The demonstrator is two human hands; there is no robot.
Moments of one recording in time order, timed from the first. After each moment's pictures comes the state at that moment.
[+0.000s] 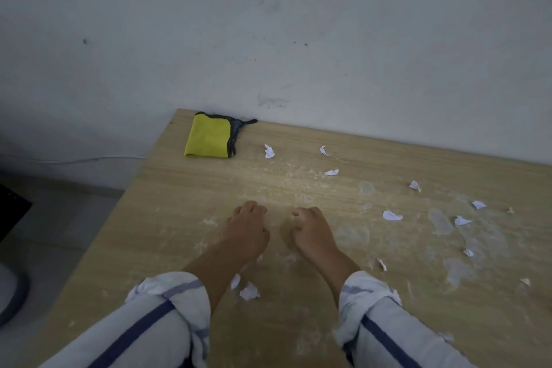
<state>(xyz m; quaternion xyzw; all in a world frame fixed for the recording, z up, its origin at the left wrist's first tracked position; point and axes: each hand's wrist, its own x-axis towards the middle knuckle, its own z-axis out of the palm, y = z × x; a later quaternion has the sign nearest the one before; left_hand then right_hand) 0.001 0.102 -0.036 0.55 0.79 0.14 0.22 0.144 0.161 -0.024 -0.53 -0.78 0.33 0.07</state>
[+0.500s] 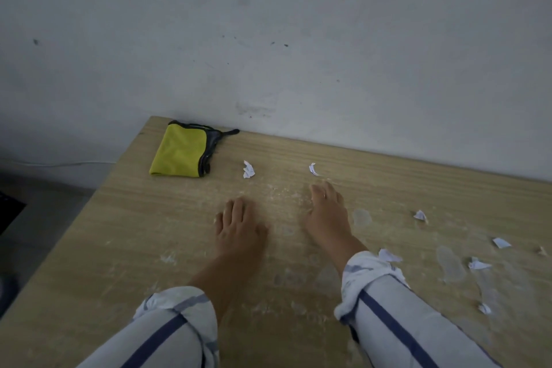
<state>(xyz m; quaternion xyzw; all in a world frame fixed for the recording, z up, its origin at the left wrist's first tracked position) 0.027 0.191 -0.076 0.46 0.86 0.13 0.15 0.162 0.302 -0.039 -0.55 -0.80 0.23 0.01</state>
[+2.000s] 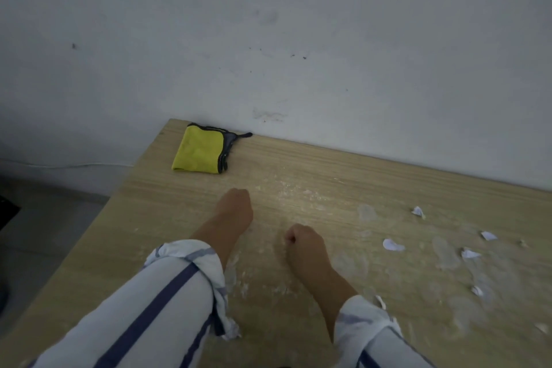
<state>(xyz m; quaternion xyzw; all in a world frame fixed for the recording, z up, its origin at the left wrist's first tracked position) -0.034 0.199 -0.032 0.47 0.85 0.04 0.23 0.135 0.191 -0.023 -0.54 -0.78 0.32 0.05</state>
